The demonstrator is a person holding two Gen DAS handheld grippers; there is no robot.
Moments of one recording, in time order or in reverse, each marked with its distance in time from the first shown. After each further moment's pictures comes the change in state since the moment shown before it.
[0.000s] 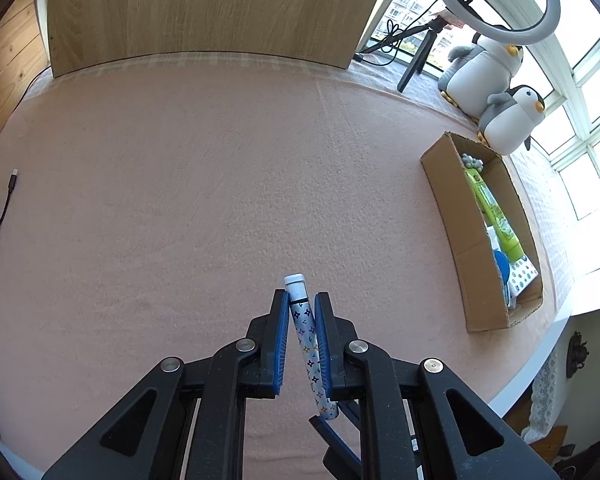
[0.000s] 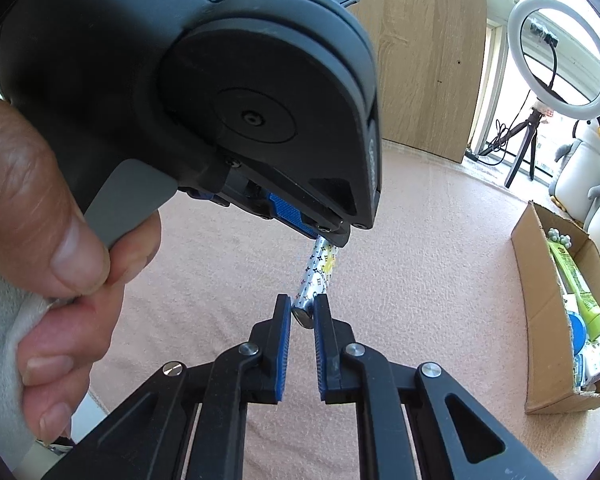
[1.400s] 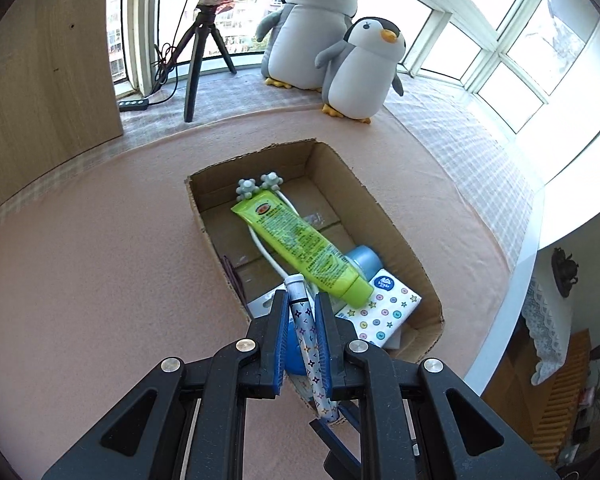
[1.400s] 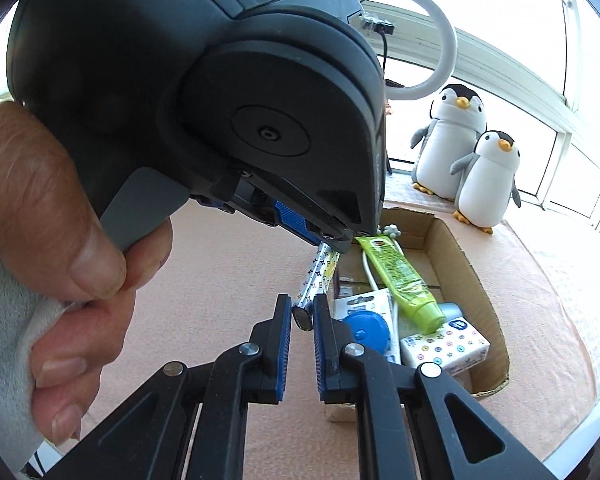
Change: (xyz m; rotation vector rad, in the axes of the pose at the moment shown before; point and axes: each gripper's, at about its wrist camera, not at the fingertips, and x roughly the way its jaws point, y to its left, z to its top) left arm 0.035 -0.263 0.049 0.391 0.005 -0.152; right arm -0.071 -0.151 -0.014 0.222 -0.109 -0.312
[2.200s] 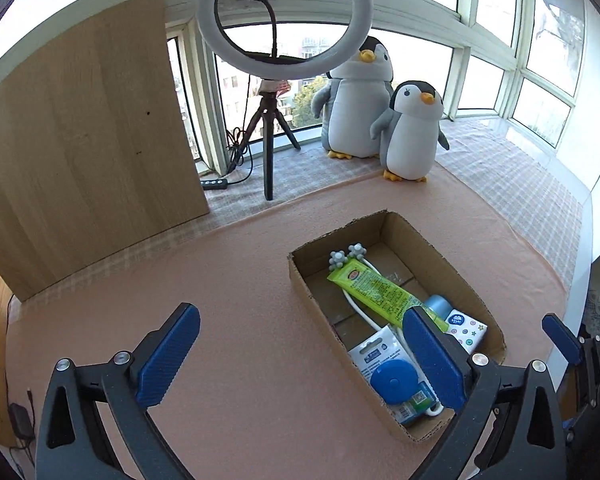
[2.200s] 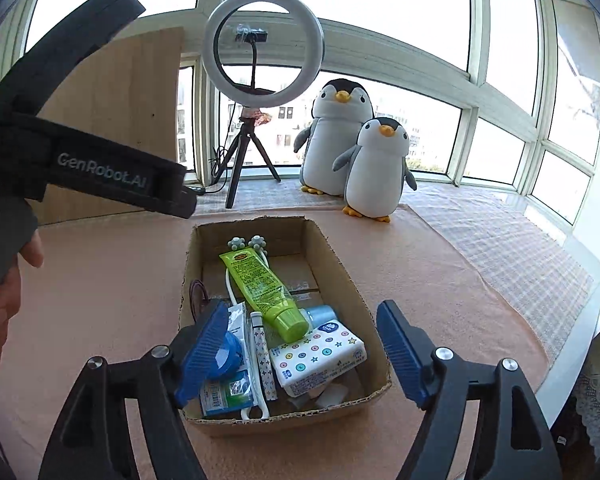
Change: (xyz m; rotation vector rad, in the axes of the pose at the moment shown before) left arm -0.070 0.040 0.000 0.061 -0.246 0.265; right arm -0.014 -0.071 0.001 0.175 -0.043 -0.282
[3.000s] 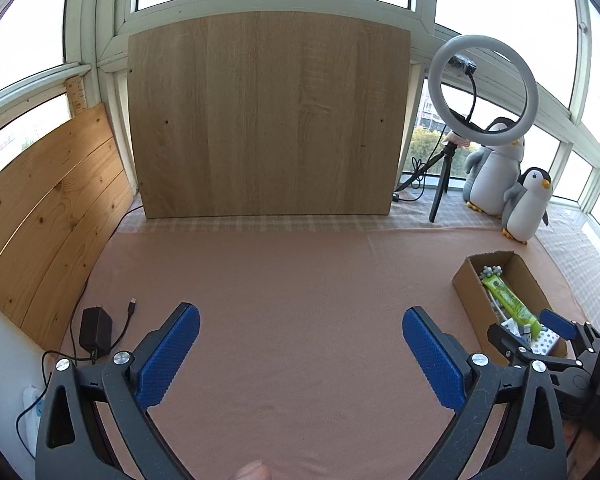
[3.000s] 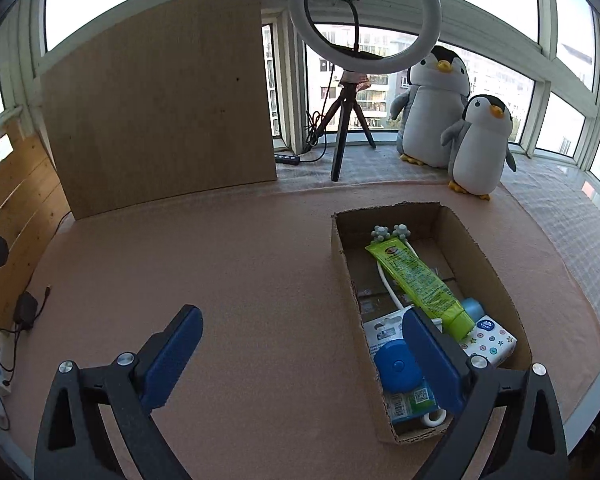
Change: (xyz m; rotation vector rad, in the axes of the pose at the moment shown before) left arm -0.130 0.210 -0.111 -0.321 -0.120 0.254; right arm 0.021 0.130 0.042 -0.016 0.197 0.221
